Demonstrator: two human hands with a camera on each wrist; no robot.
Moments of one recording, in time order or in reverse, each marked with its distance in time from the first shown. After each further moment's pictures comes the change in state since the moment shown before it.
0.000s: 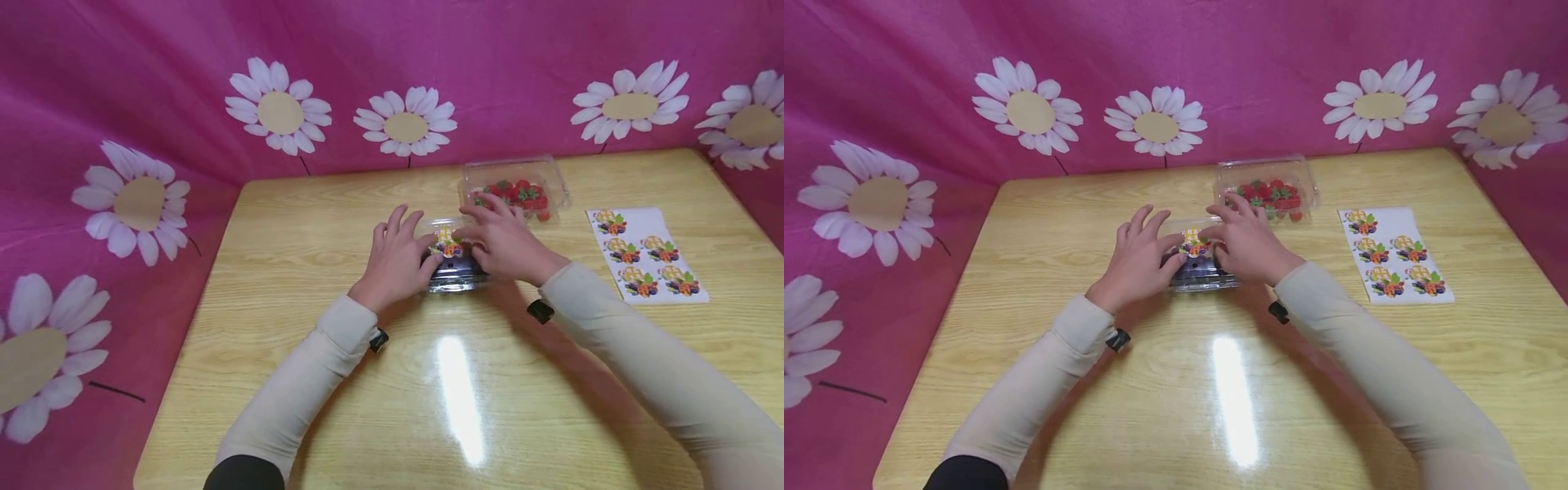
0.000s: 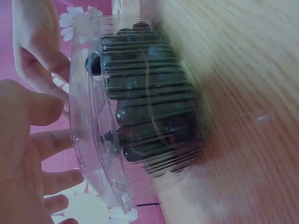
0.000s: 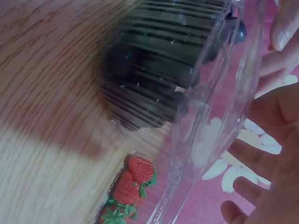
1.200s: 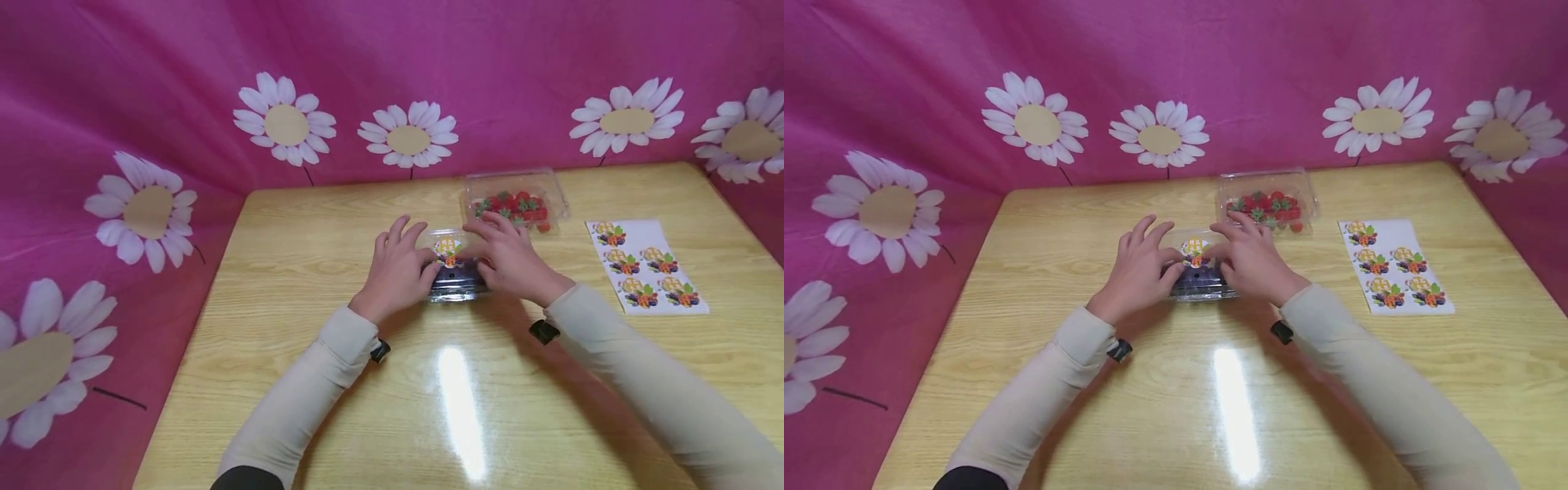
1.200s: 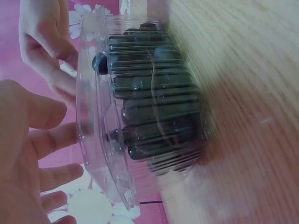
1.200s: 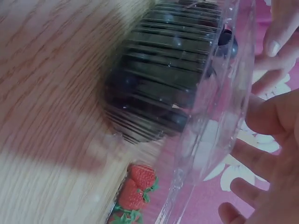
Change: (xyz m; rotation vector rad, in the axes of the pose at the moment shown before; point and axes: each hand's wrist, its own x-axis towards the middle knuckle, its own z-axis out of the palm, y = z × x) left_hand -0.007 -0.002 0.000 -0.045 0.079 0.032; right_hand -0.014 -0.006 0.003 0.060 0.033 0.025
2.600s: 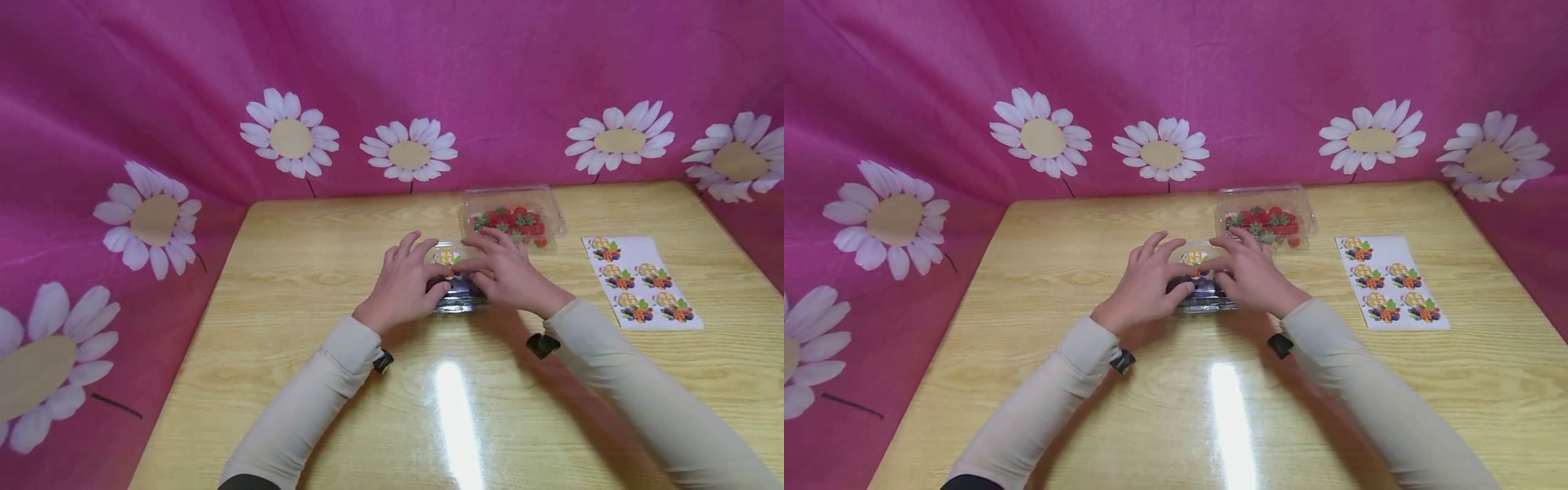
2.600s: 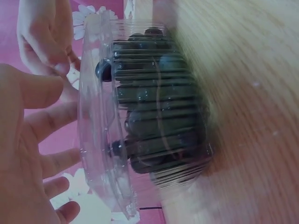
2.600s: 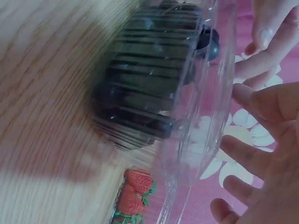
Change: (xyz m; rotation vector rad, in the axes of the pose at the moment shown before) left_hand 0.001 0.007 0.003 -0.045 -0.051 0.061; right_hand -0.004 0.002 -0.001 0.064 0.001 0.005
